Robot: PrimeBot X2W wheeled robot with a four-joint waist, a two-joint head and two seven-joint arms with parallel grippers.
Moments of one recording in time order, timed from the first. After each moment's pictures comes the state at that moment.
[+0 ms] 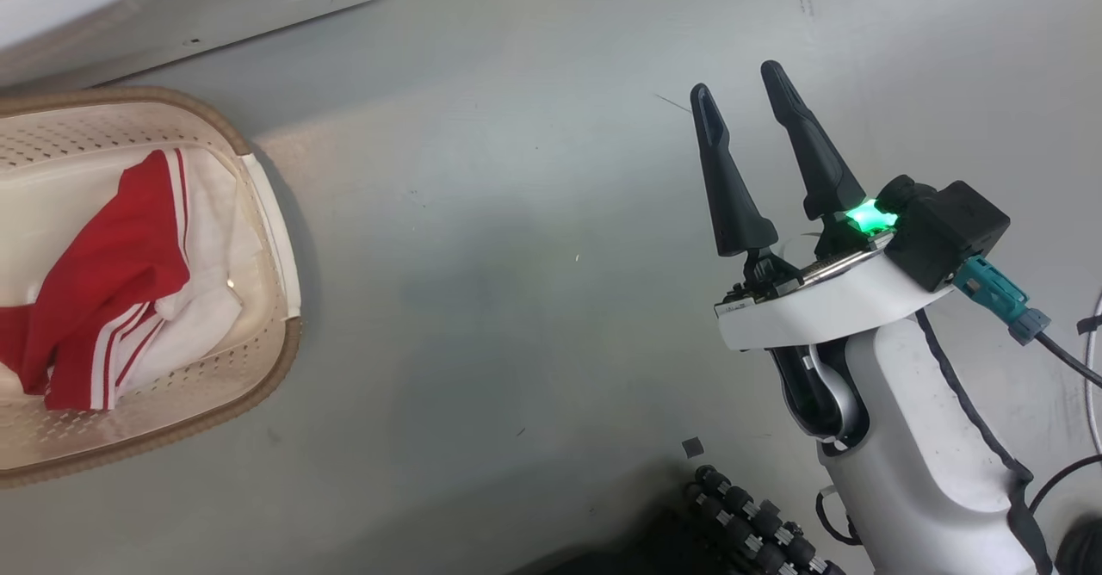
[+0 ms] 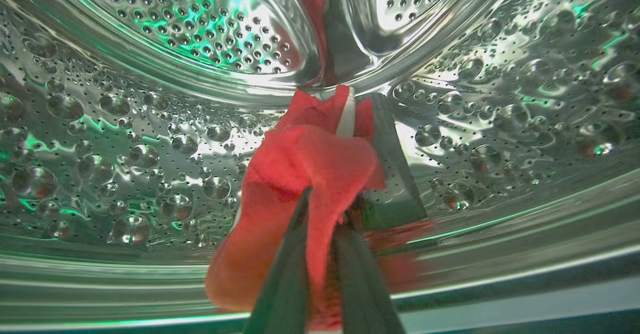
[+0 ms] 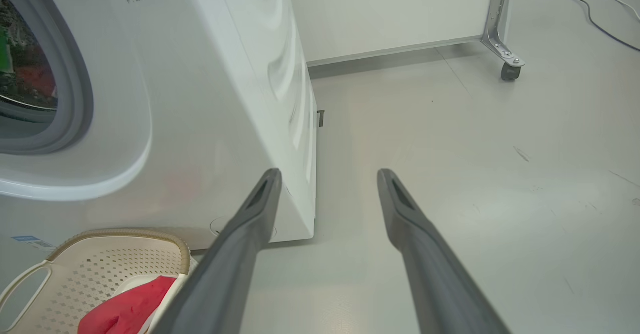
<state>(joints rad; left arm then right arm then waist) -1.18 0.48 -0.06 0.36 -0.17 0.08 0.58 -0.41 -0.05 0.37 0.06 0.47 0.11 -0.25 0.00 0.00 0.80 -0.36</state>
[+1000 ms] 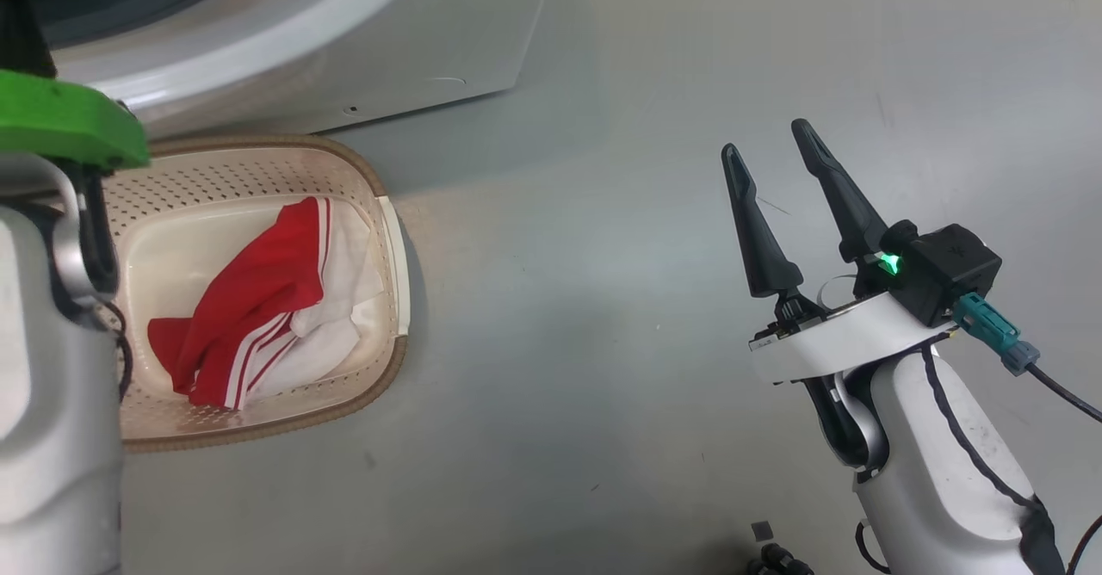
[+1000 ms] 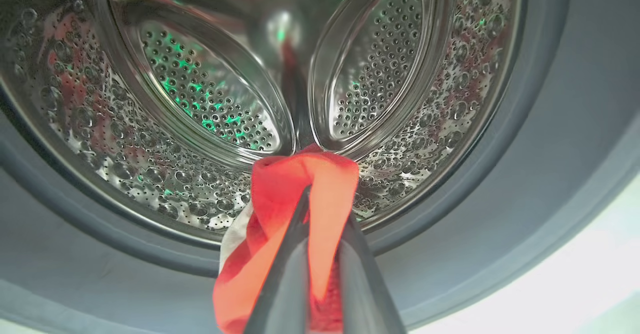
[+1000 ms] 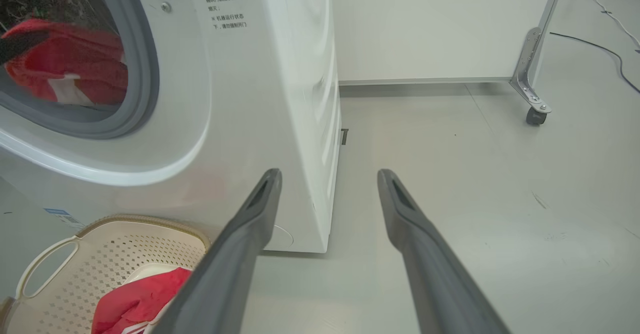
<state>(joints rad) -0.72 0.18 0.00 0.21 -0.26 0.11 -0.03 -0.33 -0.07 0.29 0.12 0.32 0.11 -0.25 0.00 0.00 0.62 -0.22</state>
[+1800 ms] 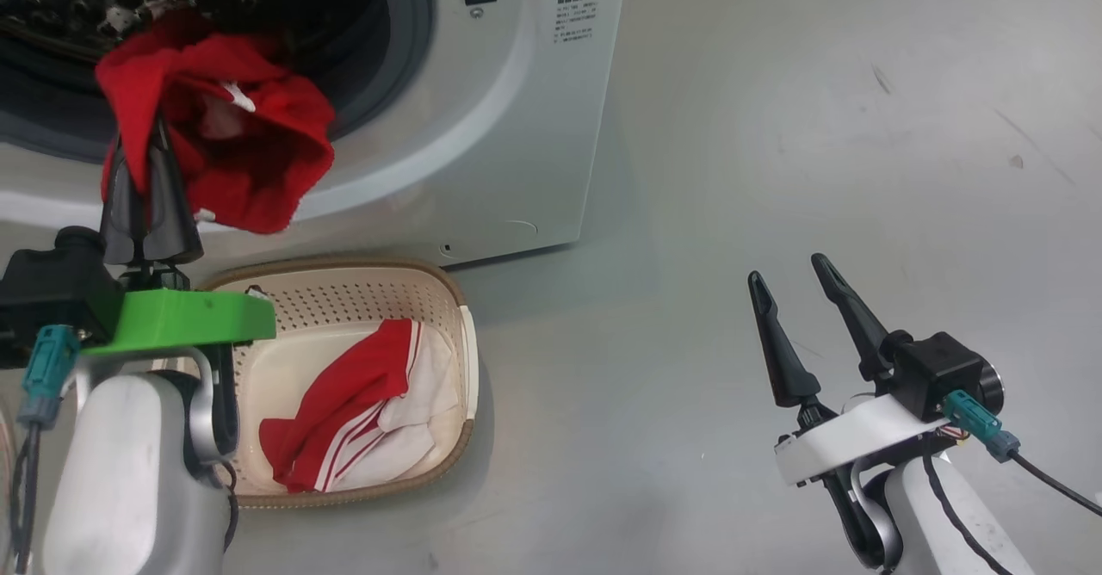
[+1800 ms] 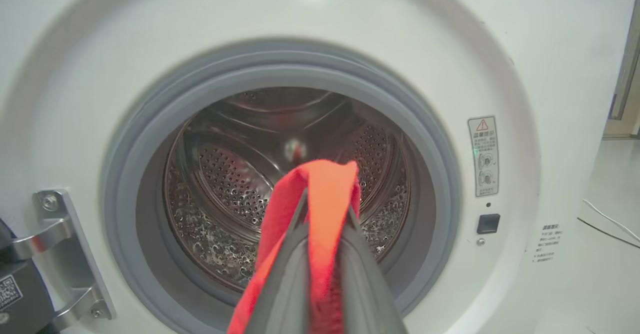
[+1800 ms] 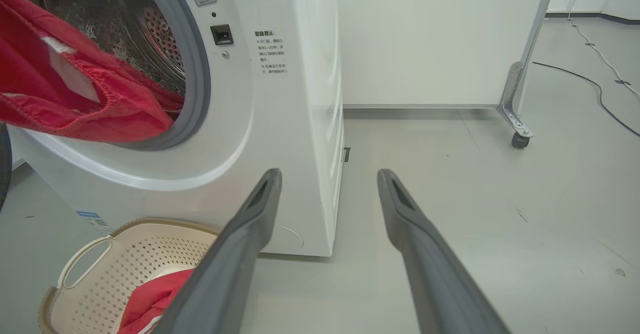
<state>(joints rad) -0.38 0.08 -0.06 0.08 -0.26 0.11 -0.23 -0.15 -0.08 0.25 0.18 0.28 0.09 -0.25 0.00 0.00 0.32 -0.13</state>
